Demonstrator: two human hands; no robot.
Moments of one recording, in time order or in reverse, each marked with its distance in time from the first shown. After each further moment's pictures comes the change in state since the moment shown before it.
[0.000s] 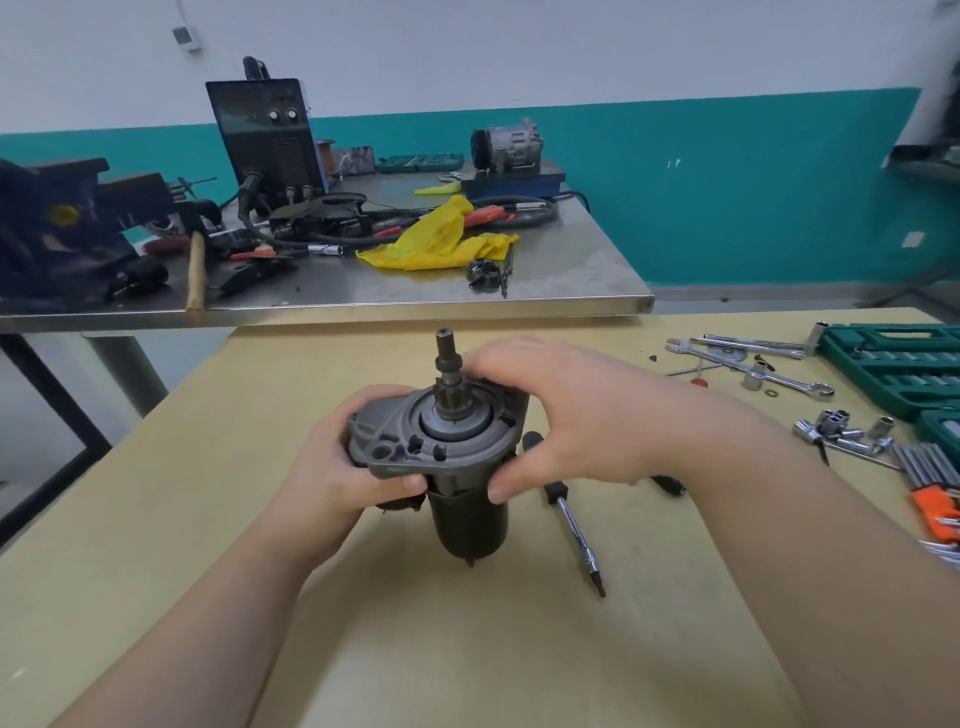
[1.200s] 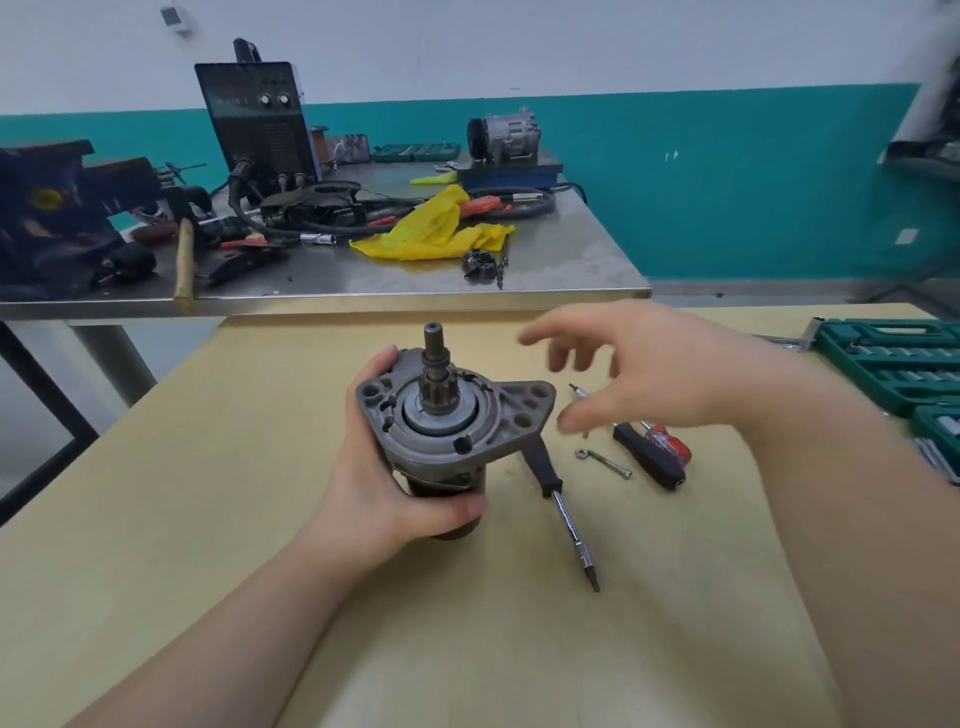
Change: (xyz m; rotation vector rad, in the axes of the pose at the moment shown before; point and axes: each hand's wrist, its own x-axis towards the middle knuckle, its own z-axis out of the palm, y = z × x) left_hand -0.001 -0.020 0.039 0.253 0.043 0.266; right_hand -0.021 0.033 -0.032 -0.024 0.022 0.313
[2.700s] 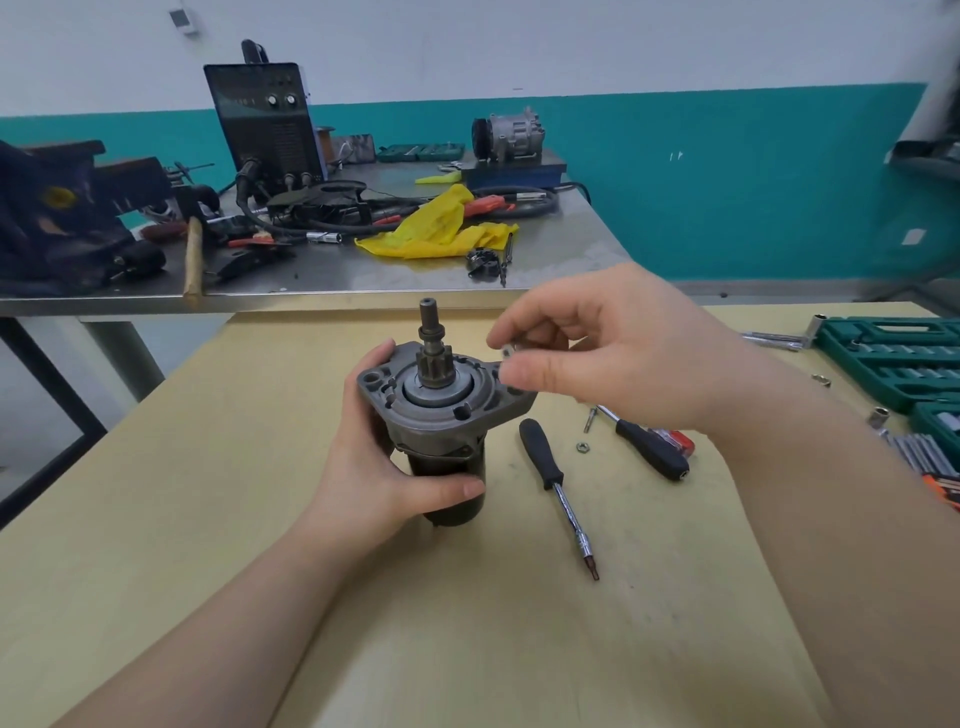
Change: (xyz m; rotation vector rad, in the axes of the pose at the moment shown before) left_hand 0.001 -0.004 -0.005 0.000 0.063 -0.034; right_hand -0.013 -0.037 0.006 0.391 0.208 -0.223
